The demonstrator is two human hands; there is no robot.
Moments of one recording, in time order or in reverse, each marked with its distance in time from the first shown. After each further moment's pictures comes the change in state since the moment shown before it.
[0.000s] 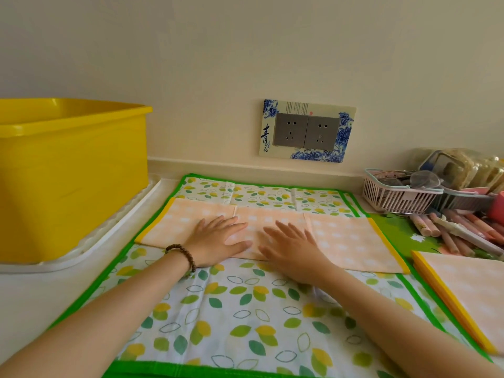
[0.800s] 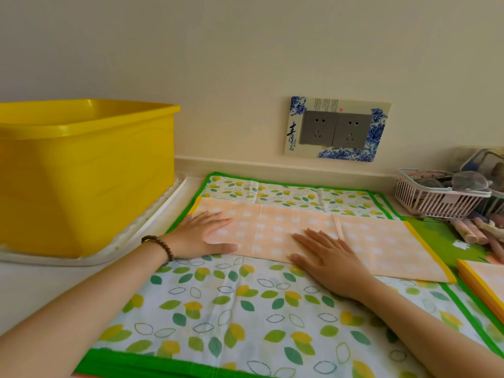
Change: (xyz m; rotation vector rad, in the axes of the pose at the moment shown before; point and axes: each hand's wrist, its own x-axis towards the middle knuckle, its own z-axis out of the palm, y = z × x) left_hand -0.034 -0.076 -0.028 -0.042 -0.087 -0.057; right_hand -0.008 0.007 0.002 0.014 -0.011 0.016
